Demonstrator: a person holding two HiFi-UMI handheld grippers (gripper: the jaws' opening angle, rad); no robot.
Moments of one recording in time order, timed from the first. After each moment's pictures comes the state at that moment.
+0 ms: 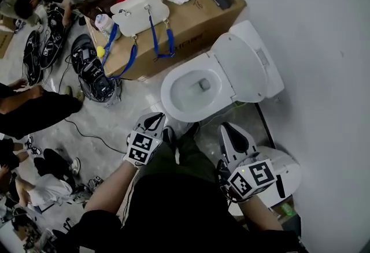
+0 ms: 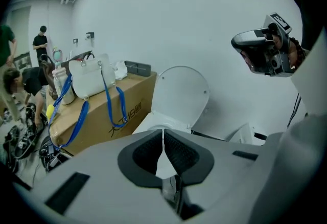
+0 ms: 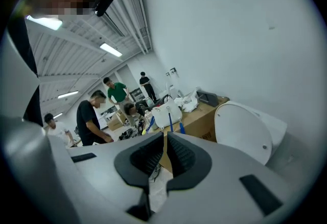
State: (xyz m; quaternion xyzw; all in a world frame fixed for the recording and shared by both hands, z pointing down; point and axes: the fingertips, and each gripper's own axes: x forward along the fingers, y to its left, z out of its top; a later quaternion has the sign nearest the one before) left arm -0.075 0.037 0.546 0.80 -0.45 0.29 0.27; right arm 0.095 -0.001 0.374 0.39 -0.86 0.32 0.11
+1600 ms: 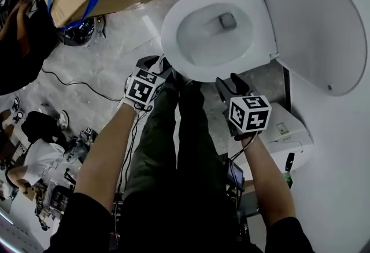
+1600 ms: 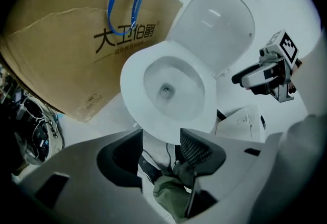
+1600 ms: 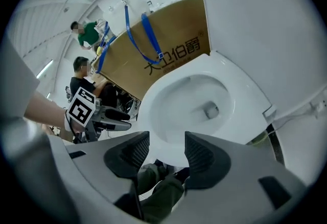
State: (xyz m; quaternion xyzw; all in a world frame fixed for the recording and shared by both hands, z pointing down) left arm -0.124 0.061 0.910 0.72 -0.36 0.38 0.46; right arm 0.056 0.027 0.829 0.31 -0.73 0.46 0.40
